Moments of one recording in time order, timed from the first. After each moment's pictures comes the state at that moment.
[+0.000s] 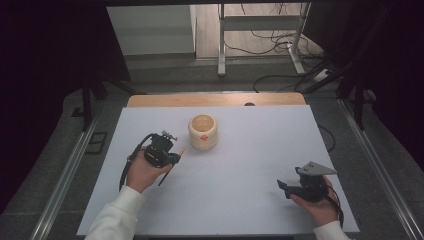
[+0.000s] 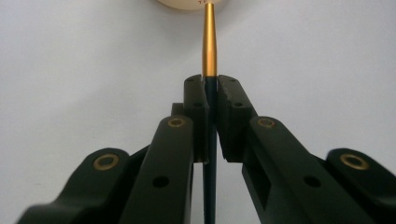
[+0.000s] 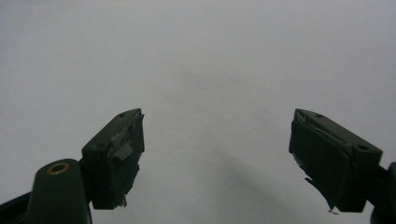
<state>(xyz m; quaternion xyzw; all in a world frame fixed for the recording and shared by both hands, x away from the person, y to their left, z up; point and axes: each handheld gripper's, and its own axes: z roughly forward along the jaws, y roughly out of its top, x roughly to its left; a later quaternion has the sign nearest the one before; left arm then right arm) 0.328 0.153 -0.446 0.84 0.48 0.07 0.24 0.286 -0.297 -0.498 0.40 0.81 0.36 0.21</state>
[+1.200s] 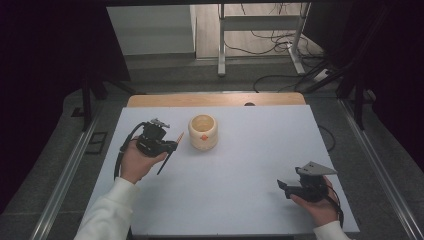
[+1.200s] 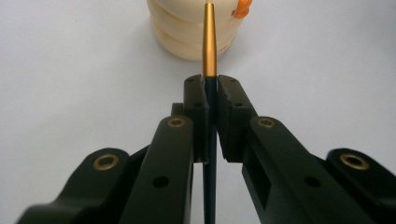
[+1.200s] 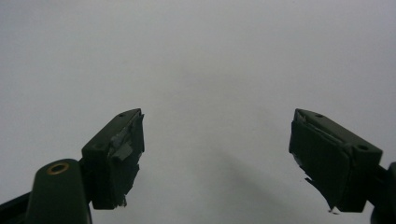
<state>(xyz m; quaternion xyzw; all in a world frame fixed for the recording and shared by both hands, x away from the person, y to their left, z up) 0.337 0.170 -0.413 0.82 0.48 0.08 0.30 0.286 -0.297 -0.498 0.40 0.81 0.36 0.21</state>
